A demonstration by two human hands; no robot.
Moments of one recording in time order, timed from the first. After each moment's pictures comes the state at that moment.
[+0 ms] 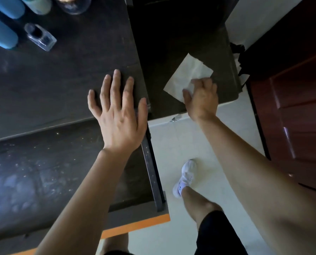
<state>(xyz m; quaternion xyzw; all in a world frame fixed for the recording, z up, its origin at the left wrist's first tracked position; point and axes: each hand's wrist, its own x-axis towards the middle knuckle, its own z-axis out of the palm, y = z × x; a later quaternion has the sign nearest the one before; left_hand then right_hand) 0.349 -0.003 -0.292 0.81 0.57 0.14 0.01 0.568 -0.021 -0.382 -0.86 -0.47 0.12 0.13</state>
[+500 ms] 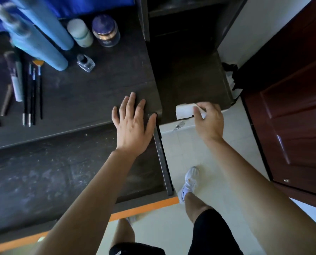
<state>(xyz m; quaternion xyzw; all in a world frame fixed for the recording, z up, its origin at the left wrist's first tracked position) 0.316 -0.014 -0.257 0.82 0.55 0.08 0.15 0.536 -0.078 -0.299 -0.85 -0.38 0.19 0.30</state>
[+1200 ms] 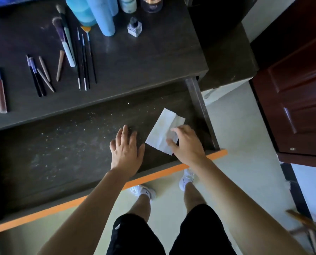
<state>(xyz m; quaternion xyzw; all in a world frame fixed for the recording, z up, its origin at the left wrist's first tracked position) 0.072 -0.097 -0.311 0.81 0.54 -0.08 0.21 0.280 -0.165 -0.298 -0.80 -0.52 0.28 0.08</state>
